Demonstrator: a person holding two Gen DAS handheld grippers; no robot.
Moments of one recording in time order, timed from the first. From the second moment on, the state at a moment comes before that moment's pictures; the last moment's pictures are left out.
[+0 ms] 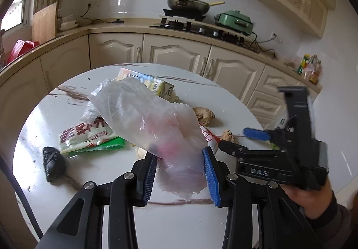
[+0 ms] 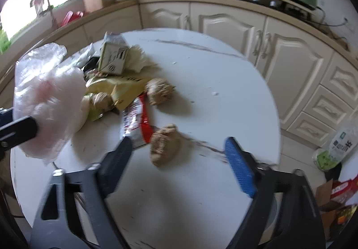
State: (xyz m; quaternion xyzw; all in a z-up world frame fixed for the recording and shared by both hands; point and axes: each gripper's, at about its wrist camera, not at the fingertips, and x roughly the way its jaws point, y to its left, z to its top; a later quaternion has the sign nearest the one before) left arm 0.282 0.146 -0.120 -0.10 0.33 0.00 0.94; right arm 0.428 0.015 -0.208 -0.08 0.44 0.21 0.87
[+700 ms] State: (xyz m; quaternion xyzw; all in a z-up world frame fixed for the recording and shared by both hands) left arm 0.275 0.049 -0.094 -0.05 0.31 -0.06 0.95; right arm 0.377 -0.080 -0.177 0.07 0.39 0.26 0.88
